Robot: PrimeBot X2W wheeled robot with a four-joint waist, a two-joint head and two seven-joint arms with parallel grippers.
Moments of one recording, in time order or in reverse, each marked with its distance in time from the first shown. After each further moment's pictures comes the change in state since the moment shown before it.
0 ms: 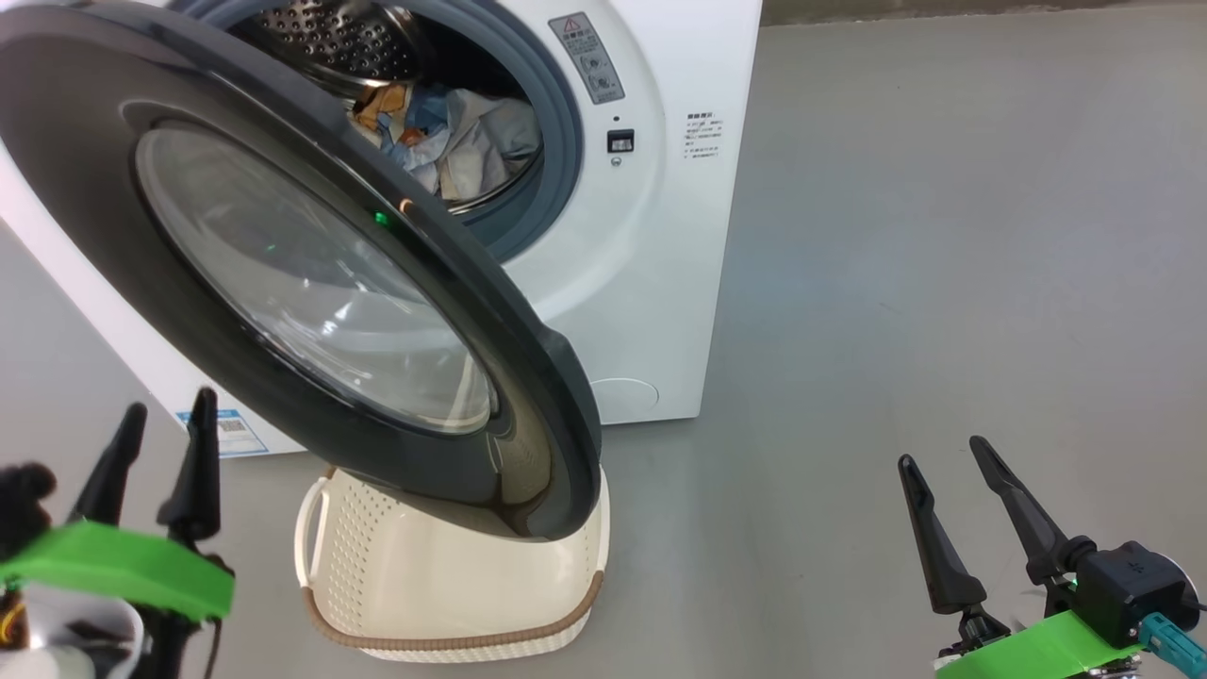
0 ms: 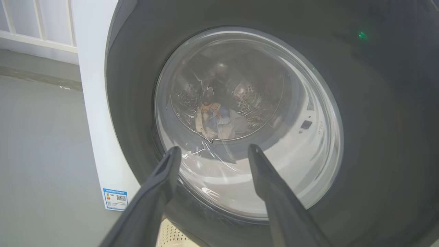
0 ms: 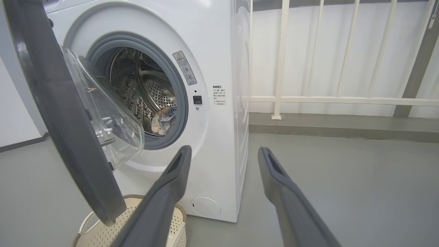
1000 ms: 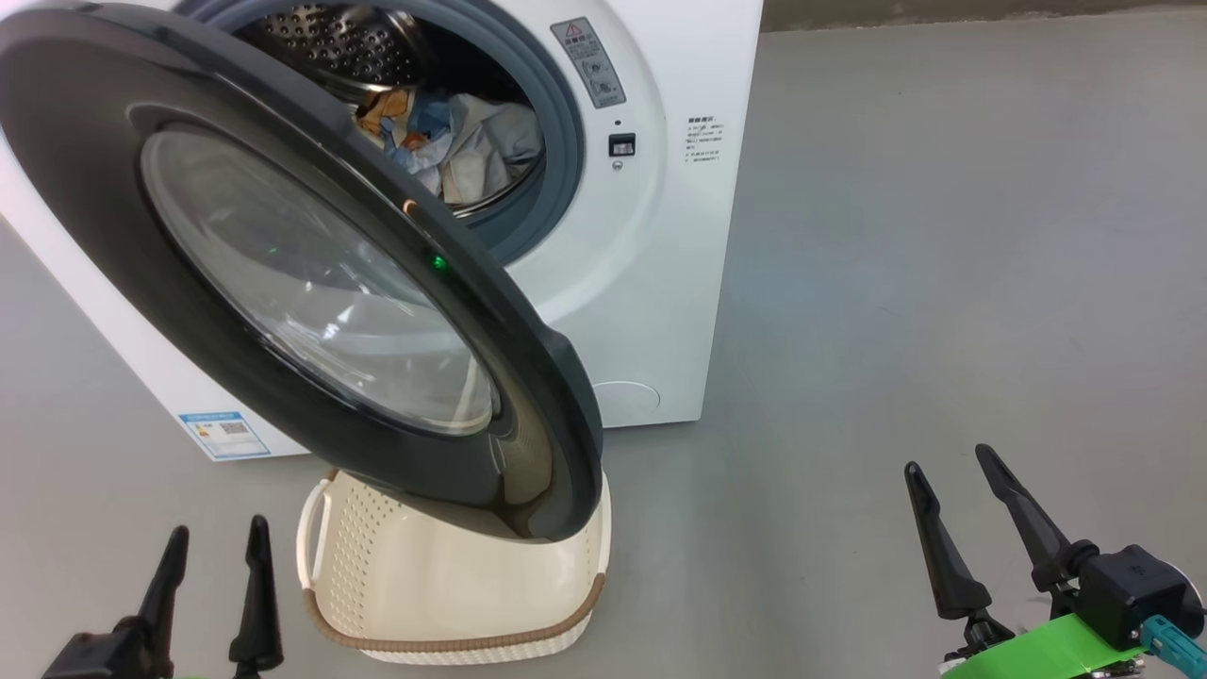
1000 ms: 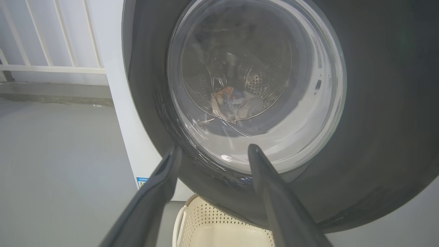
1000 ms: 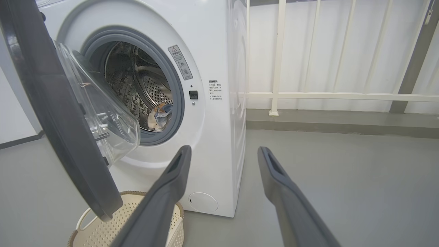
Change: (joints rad) left arm 0.207 -0.201 0.096 0.043 0.402 -0.068 -0.236; right arm 0.003 -0.004 -0.009 0.022 0.000 0.000 0.000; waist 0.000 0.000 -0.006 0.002
